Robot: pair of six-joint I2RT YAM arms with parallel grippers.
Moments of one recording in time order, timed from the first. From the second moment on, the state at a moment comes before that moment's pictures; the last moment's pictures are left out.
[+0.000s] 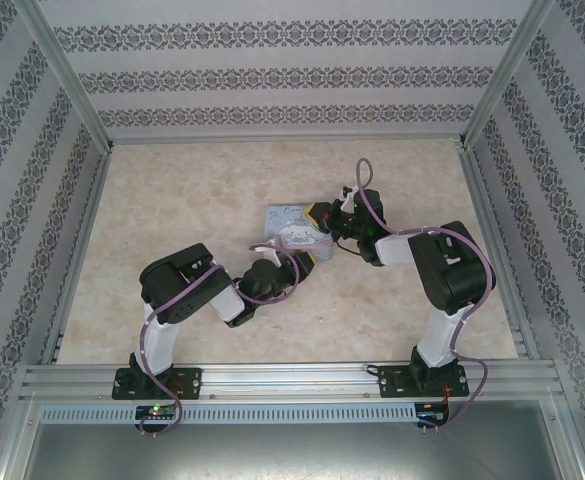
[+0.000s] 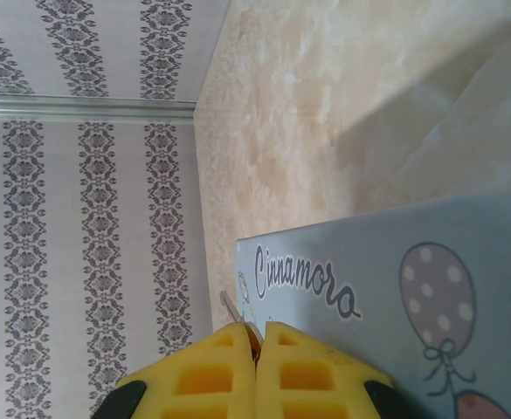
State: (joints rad) left arm -0.83 2.02 0.59 1.19 -0.09 -1.12; right arm 0.35 1.84 0.80 0.69 -0.59 1.28
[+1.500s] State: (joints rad) left arm -0.87 2.04 0.59 1.17 -0.22 -1.29; right arm 0.31 1.82 0.81 0.62 -0.62 1.28
